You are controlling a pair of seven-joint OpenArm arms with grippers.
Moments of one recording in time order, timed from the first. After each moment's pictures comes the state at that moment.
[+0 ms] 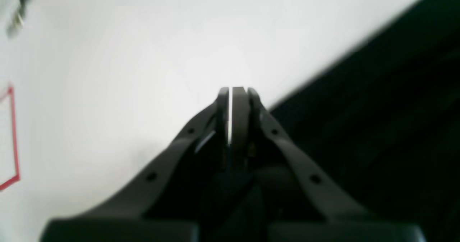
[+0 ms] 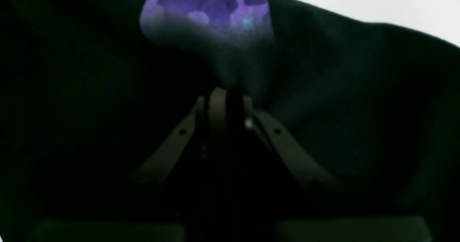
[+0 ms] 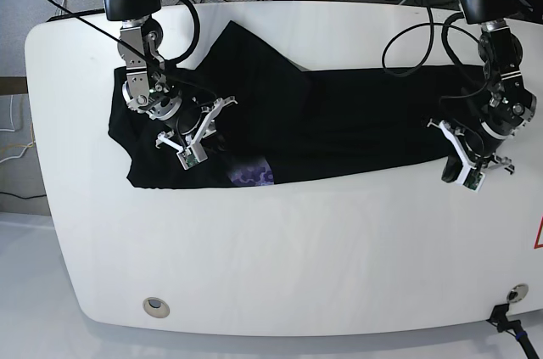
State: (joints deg) left arm -2.9 -19.5 -20.0 85.4 -1.1 -42.5 26.4; right arm 2.9 12.7 -6.5 69.2 13.2 26.8 -19.3
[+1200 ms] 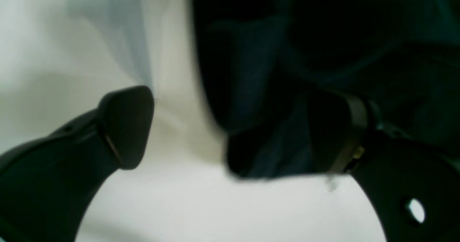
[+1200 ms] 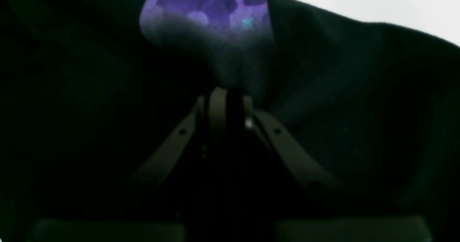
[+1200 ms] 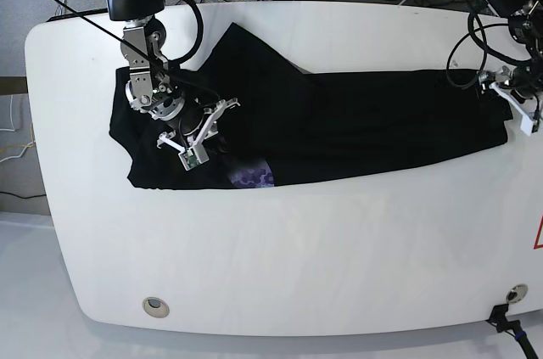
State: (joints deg) left arm -1.7 -21.3 -44.1 72.7 -22.2 -41.8 63.6; right arm 2.9 11.8 -6.4 69.2 12.7 25.9 -19.3
